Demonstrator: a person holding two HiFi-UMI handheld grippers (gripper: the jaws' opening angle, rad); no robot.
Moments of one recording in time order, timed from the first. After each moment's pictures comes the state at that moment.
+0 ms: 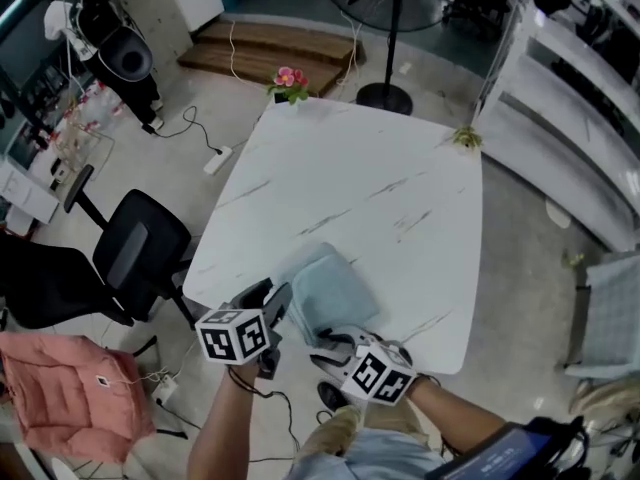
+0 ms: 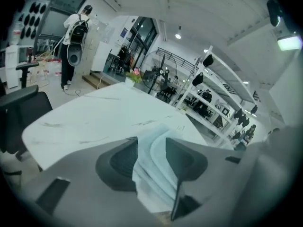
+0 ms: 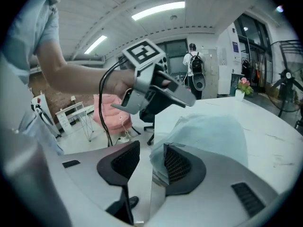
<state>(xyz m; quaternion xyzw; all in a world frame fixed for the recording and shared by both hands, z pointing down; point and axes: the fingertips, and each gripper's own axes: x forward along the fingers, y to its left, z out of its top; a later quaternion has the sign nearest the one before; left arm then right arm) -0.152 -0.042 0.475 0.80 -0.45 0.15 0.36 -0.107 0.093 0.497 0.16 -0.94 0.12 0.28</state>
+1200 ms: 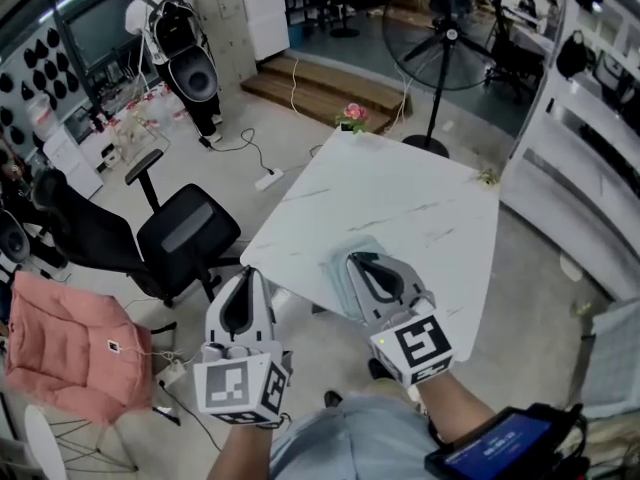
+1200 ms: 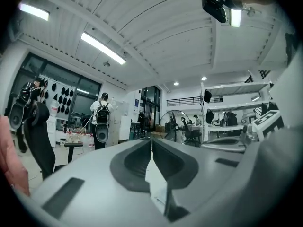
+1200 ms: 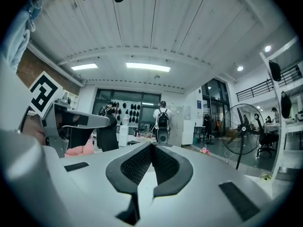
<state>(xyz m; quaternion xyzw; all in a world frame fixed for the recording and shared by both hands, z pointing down) -0.244 0.112 0.194 0.74 -0.67 -0.03 0.02 -0.111 0.071 0.224 0.39 -0.92 -0.05 0.03</state>
